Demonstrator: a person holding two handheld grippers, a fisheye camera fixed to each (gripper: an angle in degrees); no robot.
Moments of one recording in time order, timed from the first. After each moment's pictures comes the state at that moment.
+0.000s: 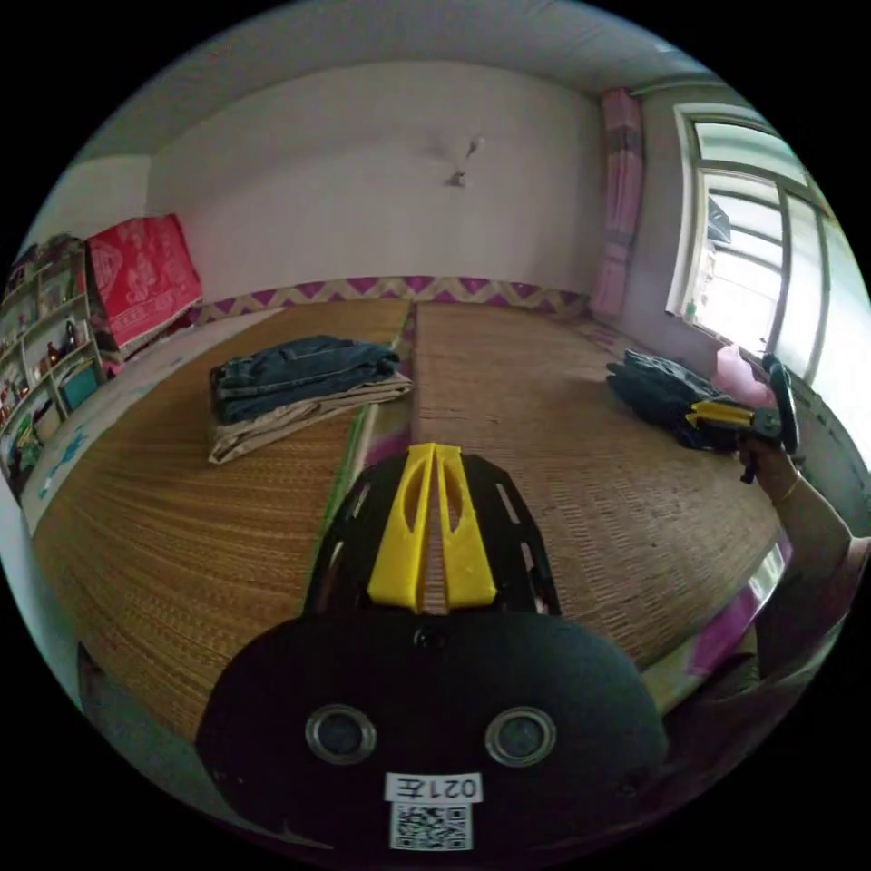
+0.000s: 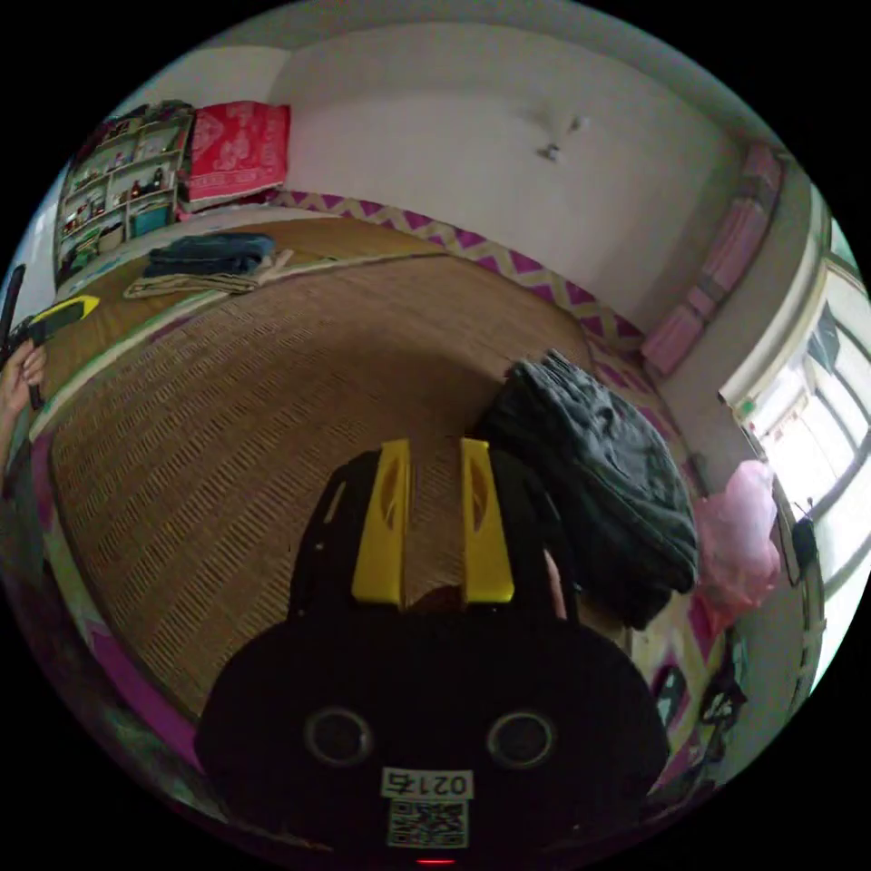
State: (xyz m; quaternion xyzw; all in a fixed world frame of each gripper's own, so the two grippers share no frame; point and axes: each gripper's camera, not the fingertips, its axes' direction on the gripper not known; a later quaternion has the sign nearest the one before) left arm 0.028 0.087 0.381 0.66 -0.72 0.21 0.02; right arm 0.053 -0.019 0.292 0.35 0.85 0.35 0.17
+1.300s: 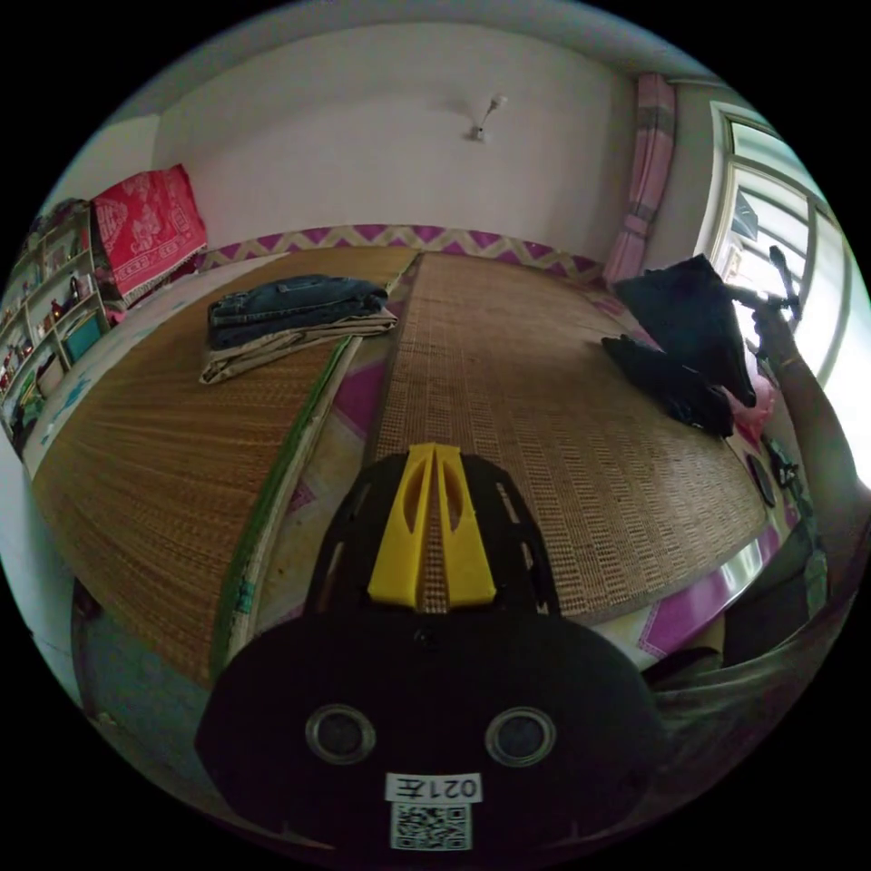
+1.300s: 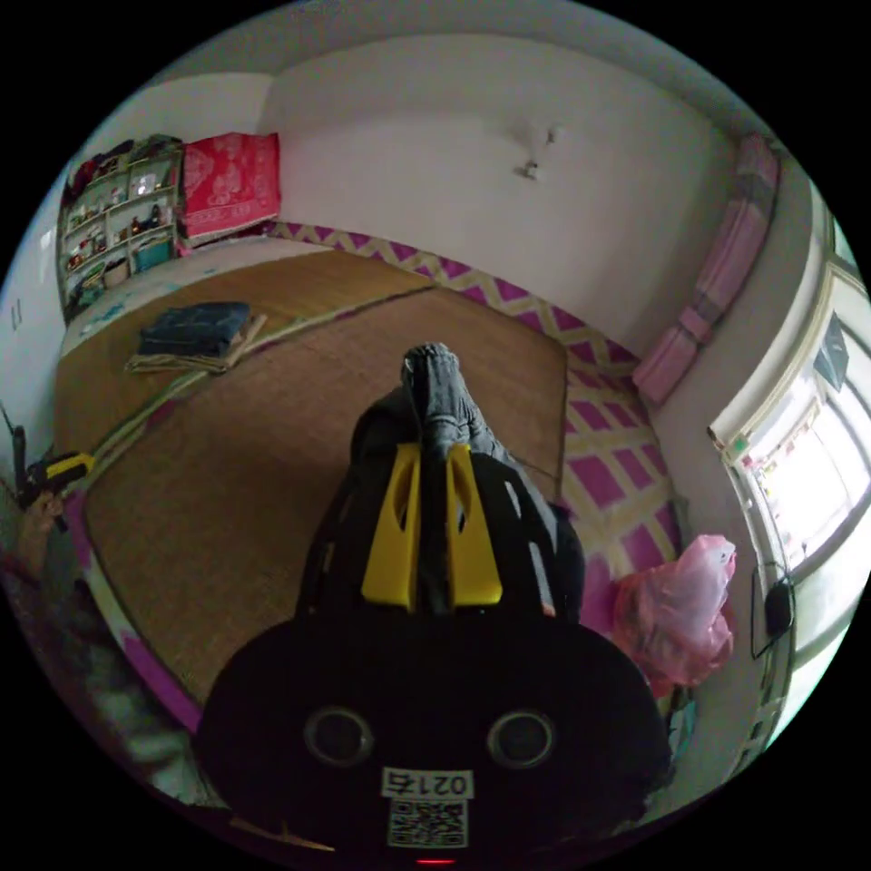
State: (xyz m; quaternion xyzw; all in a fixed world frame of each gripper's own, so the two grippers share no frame) left arm -0.109 -0.003 0.401 0.70 -0.70 0.14 0.07; right arm -0.169 -0.082 0.267 0.35 0.86 0.30 0.20
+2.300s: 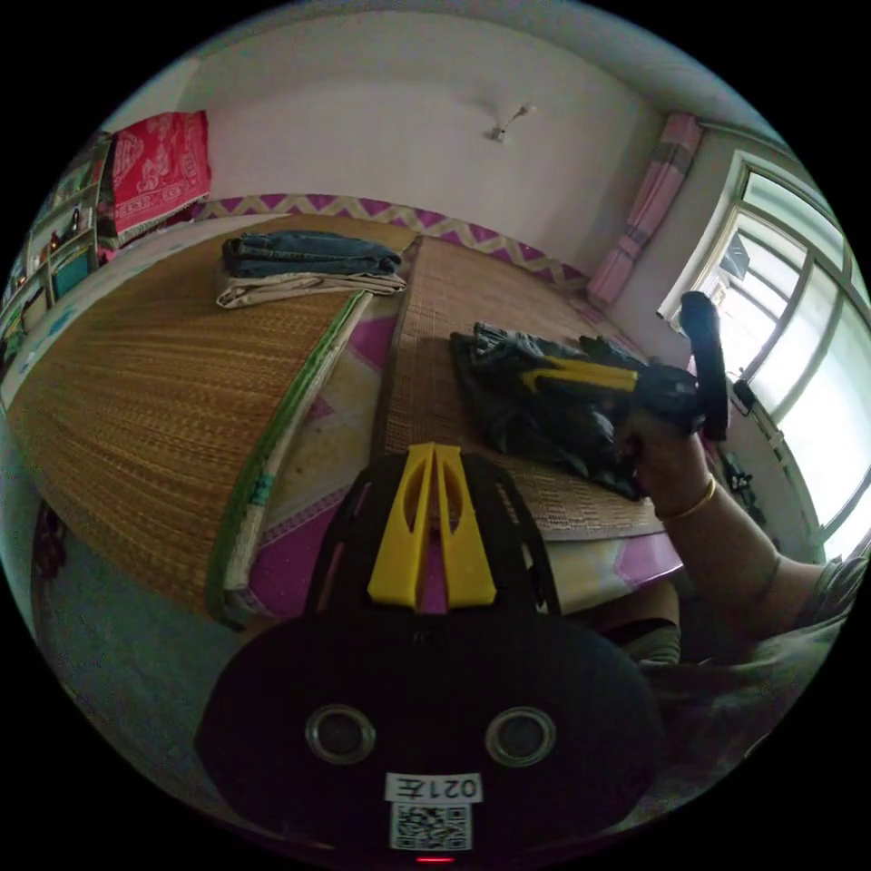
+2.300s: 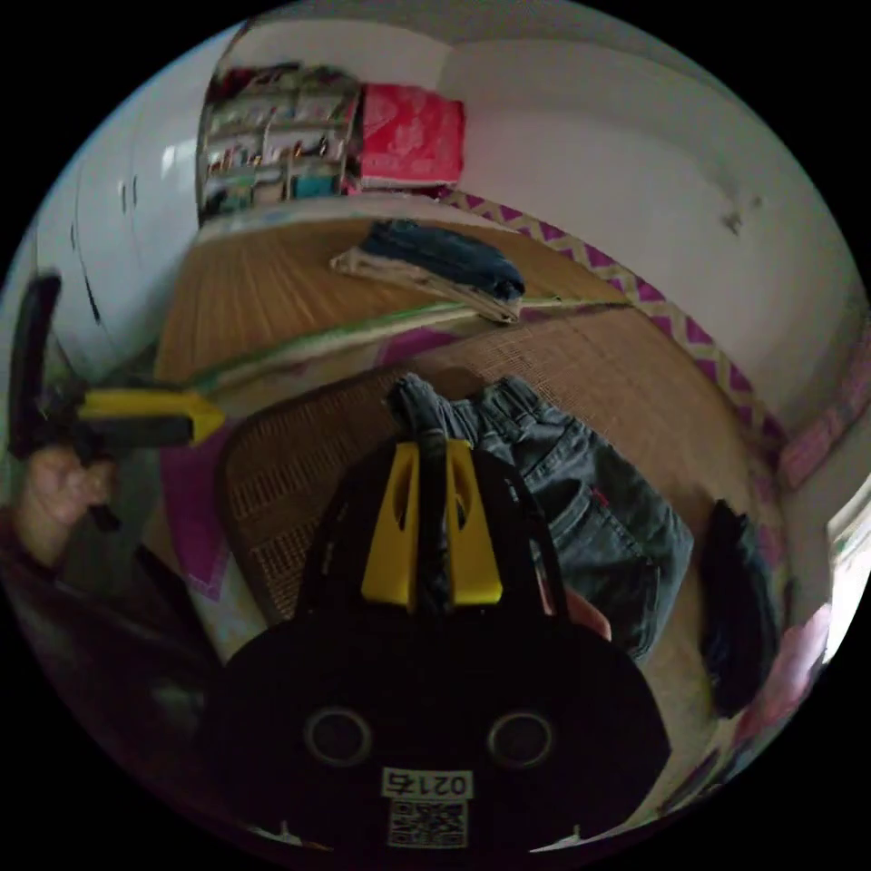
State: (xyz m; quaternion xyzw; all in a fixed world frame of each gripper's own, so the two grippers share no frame) left arm -0.191 0.025 0.396 0.72 -0.66 0.18 0.12; right arm 0.035 -0.271 0.323 0.33 0.84 0.22 0.37
